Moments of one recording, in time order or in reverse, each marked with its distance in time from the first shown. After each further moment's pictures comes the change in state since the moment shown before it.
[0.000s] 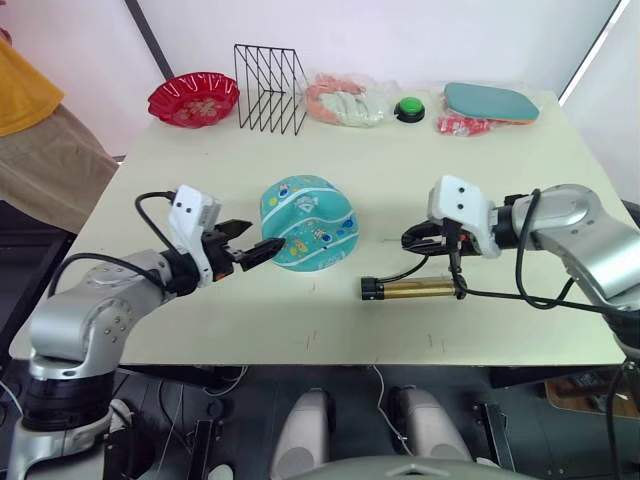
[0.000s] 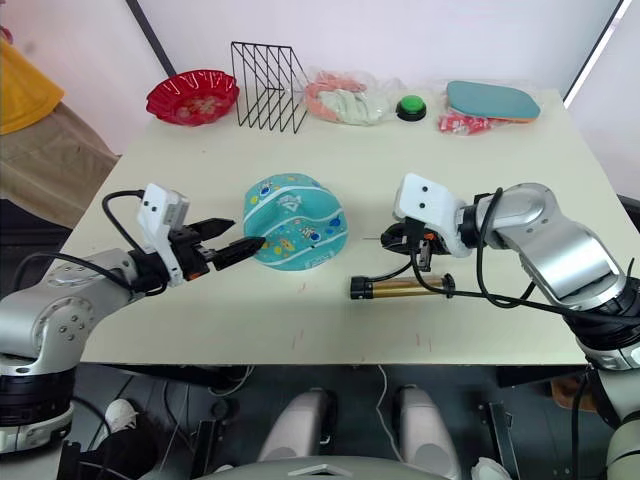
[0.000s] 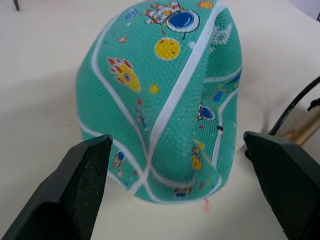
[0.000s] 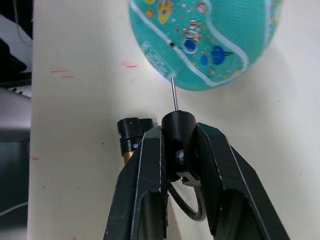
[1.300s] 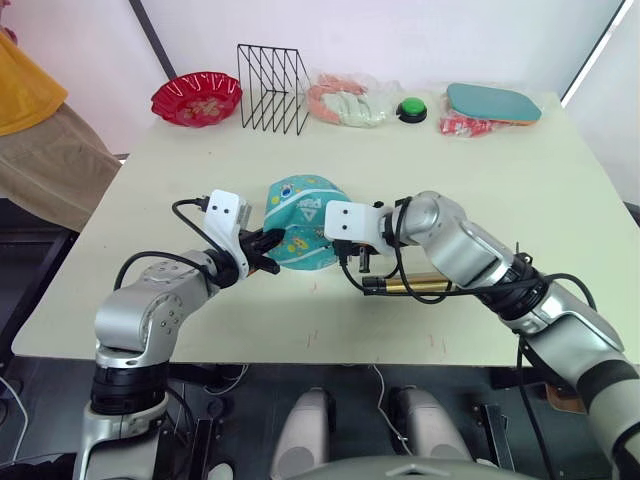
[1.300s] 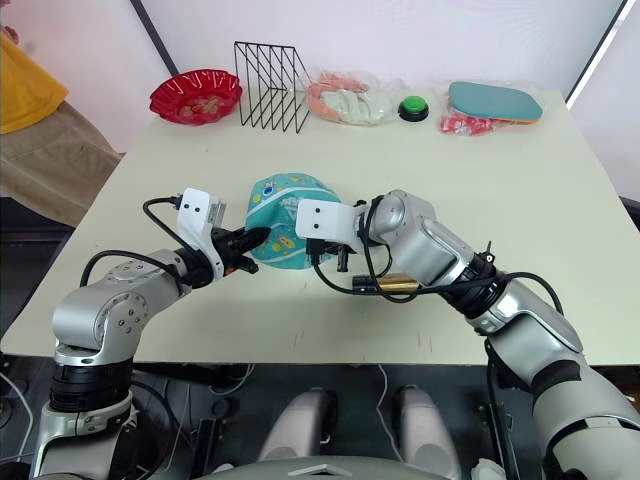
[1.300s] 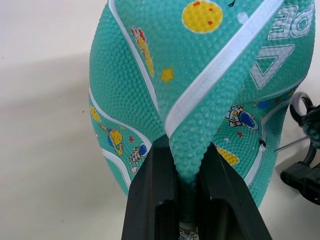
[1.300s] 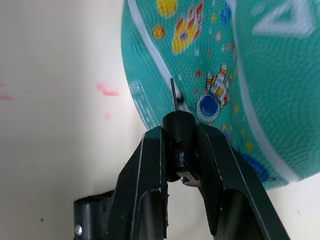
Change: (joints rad) left arm -0.051 -0.192 -0.054 -0.028 0.138 0.081 0.195; right arm -0.259 0.425 0.386 0.394 -0.446 -0.061 -0.080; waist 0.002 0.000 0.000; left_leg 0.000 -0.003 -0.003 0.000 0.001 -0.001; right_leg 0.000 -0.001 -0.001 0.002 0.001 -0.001
